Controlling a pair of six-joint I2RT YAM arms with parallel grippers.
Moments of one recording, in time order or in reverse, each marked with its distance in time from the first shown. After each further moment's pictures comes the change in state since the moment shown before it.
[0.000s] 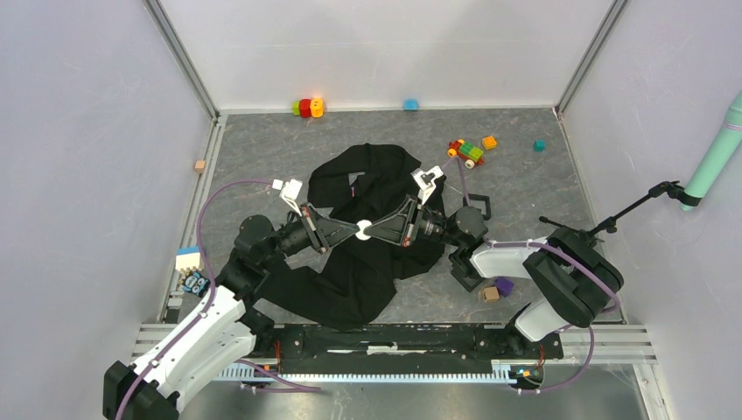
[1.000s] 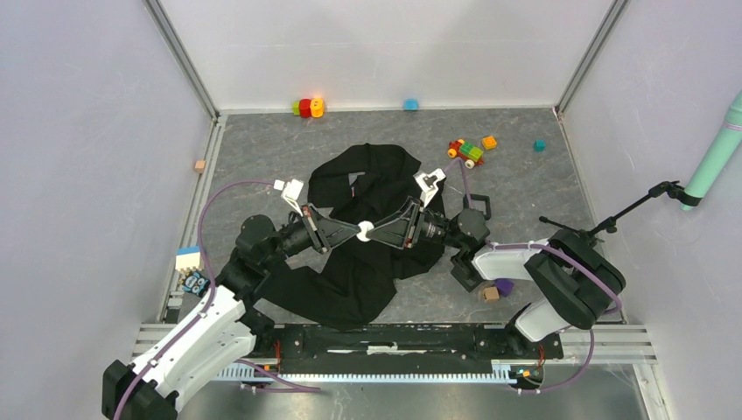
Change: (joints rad) left arm -0.011 0.000 0.009 -0.018 -0.018 -0.021; right arm -0.002 -0.013 -0.025 0.006 0.001 -0.023
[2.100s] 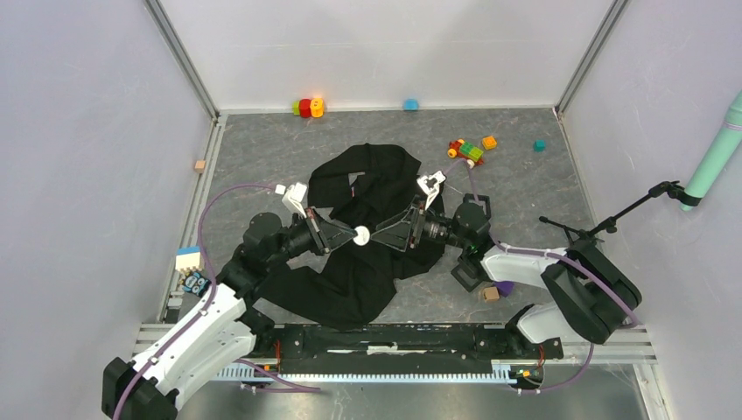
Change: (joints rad) left arm -0.004 0.010 0.011 -0.196 -0.101 0.055; right arm -0.049 -0.112 -0.011 -0.372 0.035 -0.266
